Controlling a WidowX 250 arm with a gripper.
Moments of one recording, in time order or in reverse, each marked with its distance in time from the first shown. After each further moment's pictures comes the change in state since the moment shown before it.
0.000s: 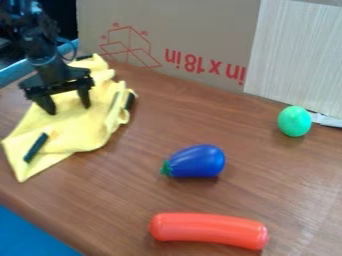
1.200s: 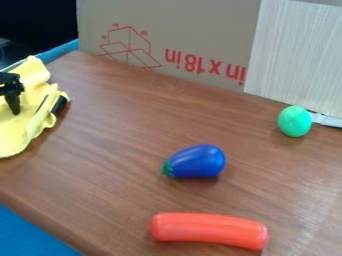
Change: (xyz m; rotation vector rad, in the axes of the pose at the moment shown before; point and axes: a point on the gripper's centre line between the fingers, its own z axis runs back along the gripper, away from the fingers) arm 0.009 0.075 0.002 0.035 0.049 0.047
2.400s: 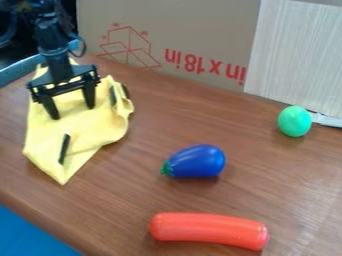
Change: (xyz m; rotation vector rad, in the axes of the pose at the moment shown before) arm -0.029 -0.127 0.003 -0.044 0.159 0.141
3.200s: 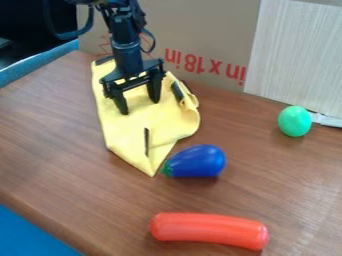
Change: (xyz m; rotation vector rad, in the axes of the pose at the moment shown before) arm -0.034 -0.090 -0.006 -0.033 0.067 0.024
